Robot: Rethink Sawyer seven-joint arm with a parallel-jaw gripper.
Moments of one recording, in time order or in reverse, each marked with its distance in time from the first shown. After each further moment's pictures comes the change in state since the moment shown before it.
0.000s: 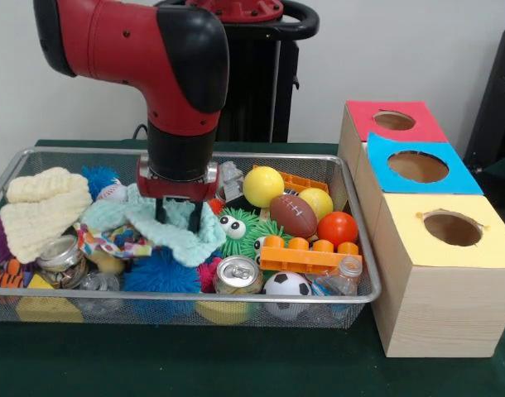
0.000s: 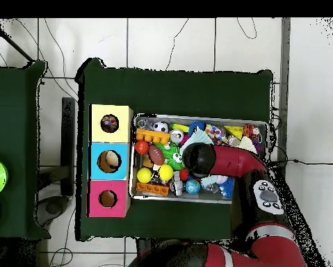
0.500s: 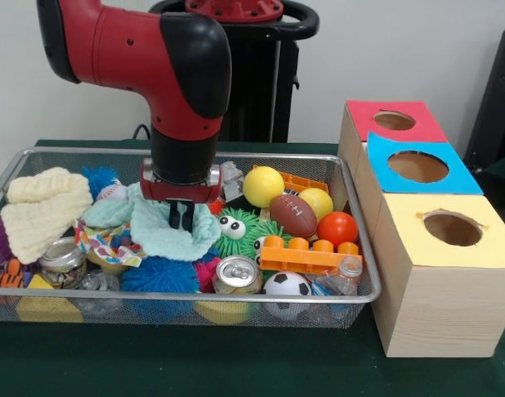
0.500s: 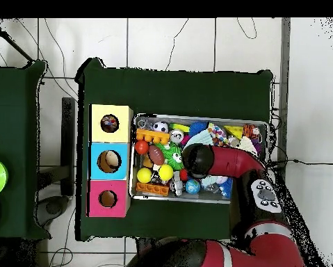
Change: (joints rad) arm 0.003 0.012 0.000 0.000 0.000 0.000 0.000
